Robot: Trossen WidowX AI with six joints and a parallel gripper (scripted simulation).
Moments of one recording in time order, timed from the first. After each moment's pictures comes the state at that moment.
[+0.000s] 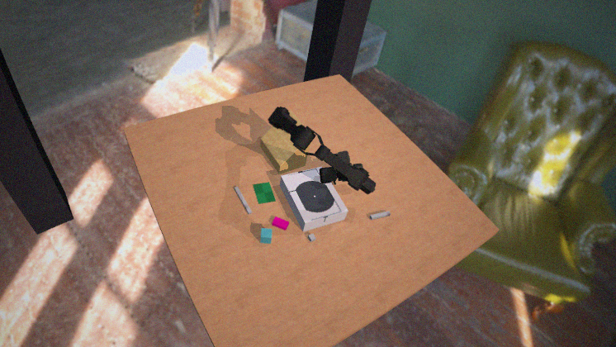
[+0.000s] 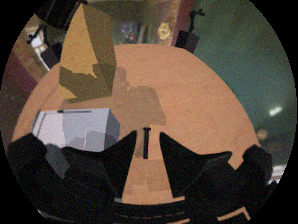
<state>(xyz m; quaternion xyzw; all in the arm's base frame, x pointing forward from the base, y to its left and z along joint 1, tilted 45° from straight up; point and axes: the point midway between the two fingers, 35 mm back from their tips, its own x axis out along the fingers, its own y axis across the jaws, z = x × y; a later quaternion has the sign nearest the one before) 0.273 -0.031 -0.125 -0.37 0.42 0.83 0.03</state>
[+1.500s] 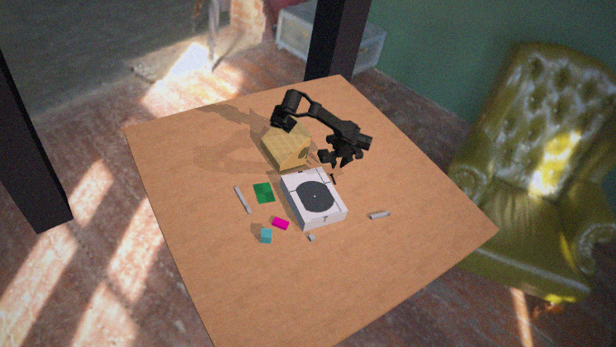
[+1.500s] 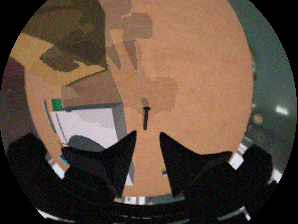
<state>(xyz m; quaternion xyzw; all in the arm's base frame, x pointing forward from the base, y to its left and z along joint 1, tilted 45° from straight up) 0.260 0.009 -0.101 -0.66 0.40 0.63 -0.13</state>
